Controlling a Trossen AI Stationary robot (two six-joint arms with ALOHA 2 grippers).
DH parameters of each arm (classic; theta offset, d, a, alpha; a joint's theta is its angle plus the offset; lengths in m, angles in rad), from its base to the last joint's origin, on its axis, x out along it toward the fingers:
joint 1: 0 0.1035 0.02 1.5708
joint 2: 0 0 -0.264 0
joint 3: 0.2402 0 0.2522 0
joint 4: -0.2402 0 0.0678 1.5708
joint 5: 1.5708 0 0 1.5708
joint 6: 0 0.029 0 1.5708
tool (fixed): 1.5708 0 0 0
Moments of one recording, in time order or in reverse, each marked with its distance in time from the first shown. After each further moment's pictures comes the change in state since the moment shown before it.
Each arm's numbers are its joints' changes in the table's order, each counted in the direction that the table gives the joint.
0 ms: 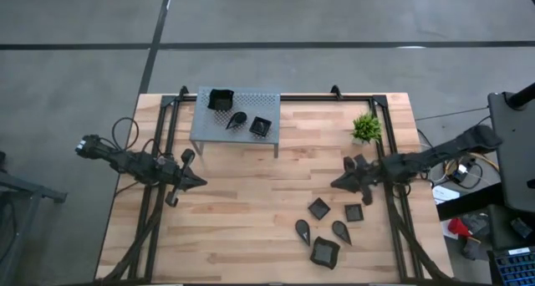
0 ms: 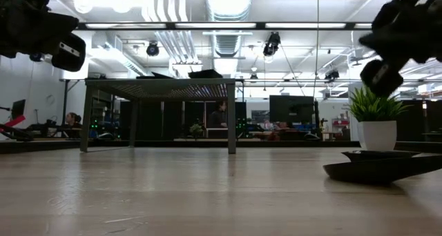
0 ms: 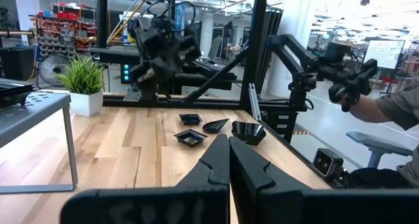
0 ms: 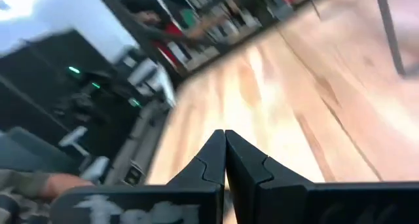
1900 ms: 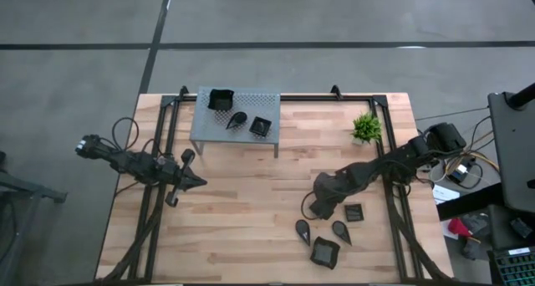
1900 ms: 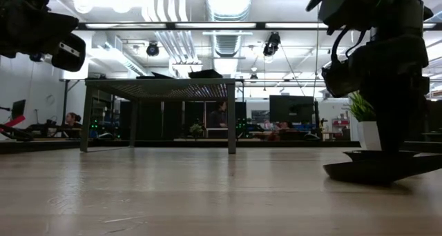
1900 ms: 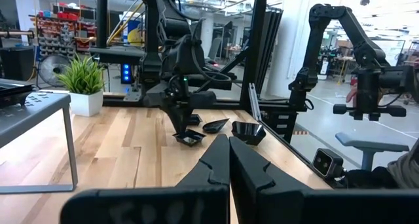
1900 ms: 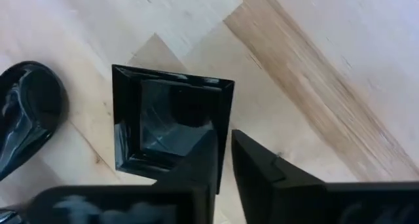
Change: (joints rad) left arm 0.000 0.000 0.000 0.000 0.000 0.000; right arm -0.003 -0.971 0.712 -0.949 -0.156 0.393
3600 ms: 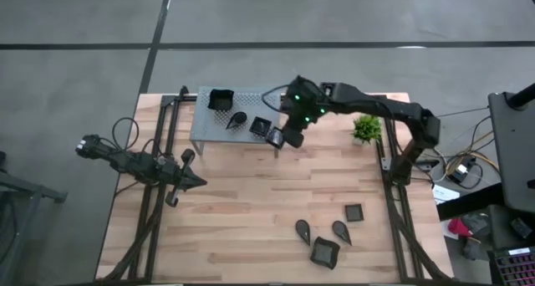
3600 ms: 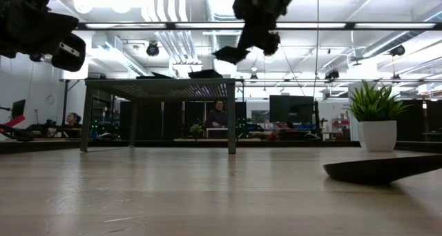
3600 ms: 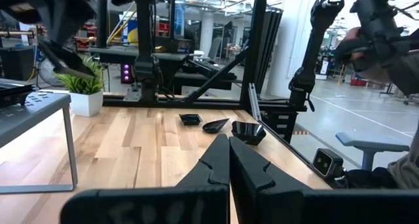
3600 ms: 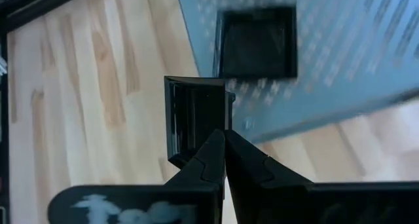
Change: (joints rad) left arm 0.000 0.000 0.000 0.000 0.000 0.000; right arm -0.607 -0.179 0.889 -0.340 -0.176 -0.889
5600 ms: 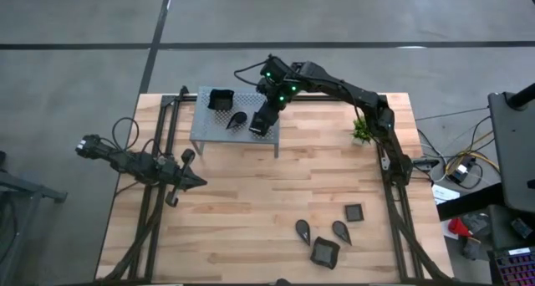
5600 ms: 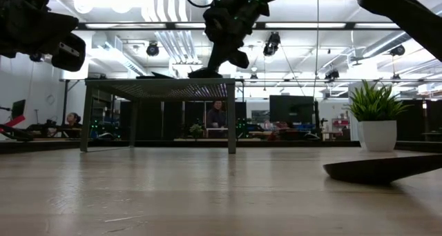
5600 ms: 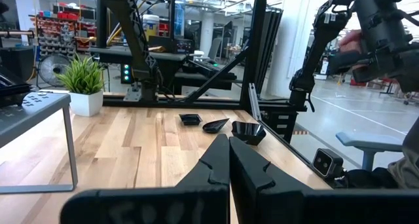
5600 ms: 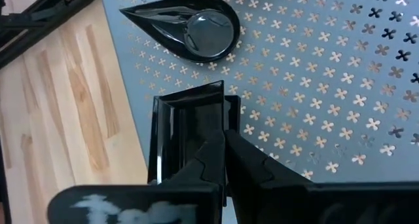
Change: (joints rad) left arm 0.000 0.000 0.000 0.000 0.000 0.000; right arm -0.115 -0.455 0.608 -0.247 -0.086 -0.010
